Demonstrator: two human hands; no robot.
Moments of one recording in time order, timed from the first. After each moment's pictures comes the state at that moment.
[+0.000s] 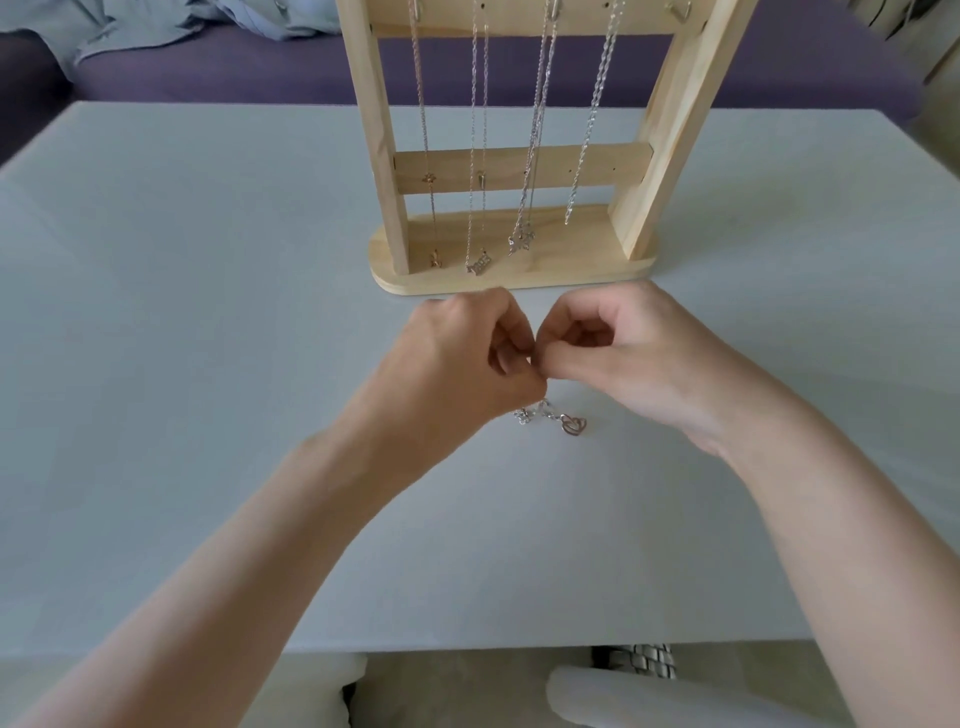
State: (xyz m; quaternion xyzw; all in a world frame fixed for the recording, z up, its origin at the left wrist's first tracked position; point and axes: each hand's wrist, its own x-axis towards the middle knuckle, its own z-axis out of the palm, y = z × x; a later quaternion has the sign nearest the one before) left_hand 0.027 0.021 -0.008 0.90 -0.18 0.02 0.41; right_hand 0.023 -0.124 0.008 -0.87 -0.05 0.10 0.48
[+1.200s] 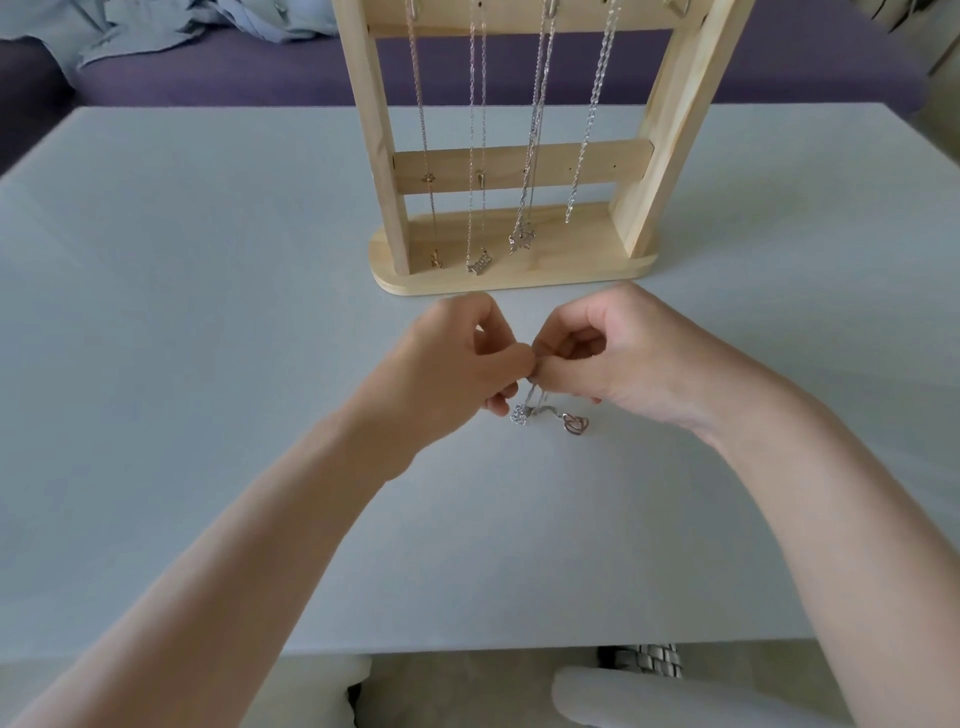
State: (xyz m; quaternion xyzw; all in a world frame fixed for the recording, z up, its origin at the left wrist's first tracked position) left_hand 0.034 0.023 -0.008 0.83 -0.05 -0.15 0.53; right_hand 0.030 -0.126 0.003 -0.87 -0.07 0.15 0.46
